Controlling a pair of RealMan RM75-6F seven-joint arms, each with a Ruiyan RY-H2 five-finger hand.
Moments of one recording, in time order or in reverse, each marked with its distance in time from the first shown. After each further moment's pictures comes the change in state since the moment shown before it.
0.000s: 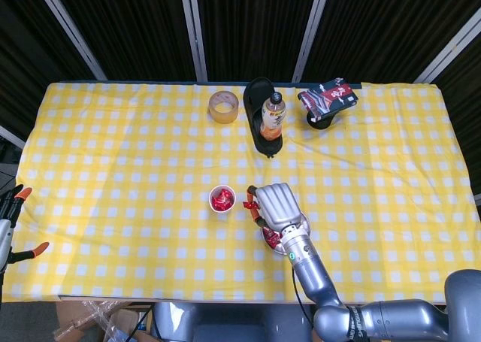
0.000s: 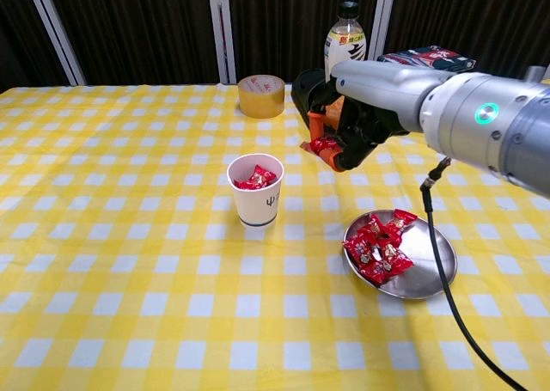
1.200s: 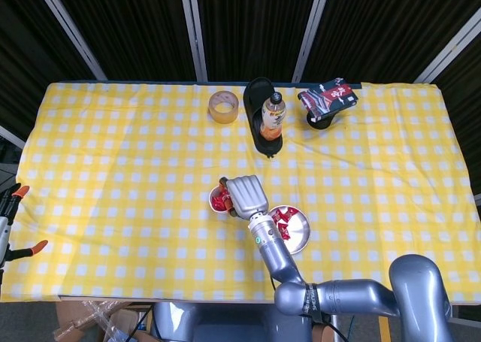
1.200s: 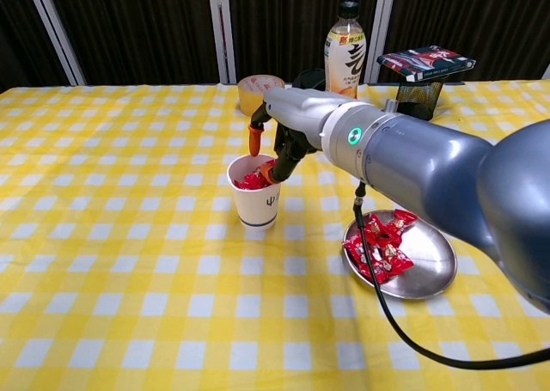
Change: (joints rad) left arm -0.010 0.017 -0.008 -0.006 -0.030 -0.030 -0.034; right arm 0.192 -0.202 0.046 0.326 0.100 -0.092 0.067
